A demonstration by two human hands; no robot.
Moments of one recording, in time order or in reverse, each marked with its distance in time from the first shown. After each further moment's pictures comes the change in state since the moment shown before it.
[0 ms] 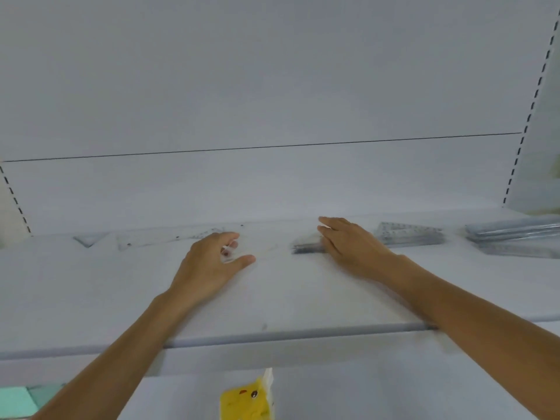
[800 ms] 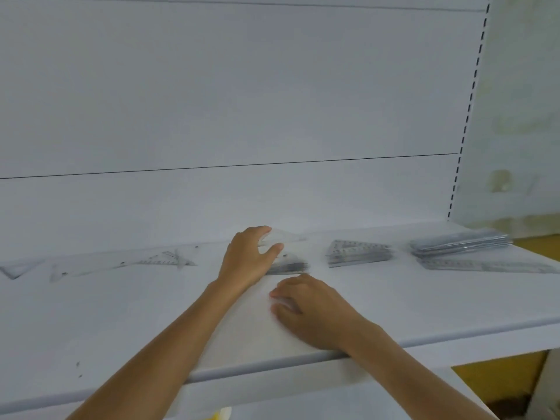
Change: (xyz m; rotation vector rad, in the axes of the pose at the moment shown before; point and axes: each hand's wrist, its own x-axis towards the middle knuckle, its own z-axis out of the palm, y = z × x) left_hand 0.052 0.094 0.093 -0.063 -0.004 0.166; right_hand -0.061 -0.022 -0.009 0.155 -0.078 0.000
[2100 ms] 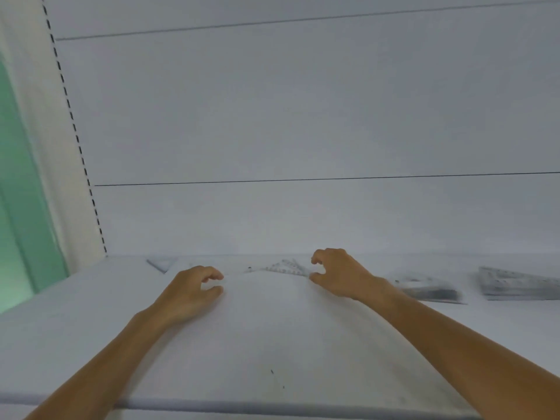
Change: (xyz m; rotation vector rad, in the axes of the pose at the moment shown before) left_hand -0.052 -0.230 -0.216 0.235 -0.139 -0.229; right_hand 0.177 -0.102 0.038 0.058 -0.070 0.087
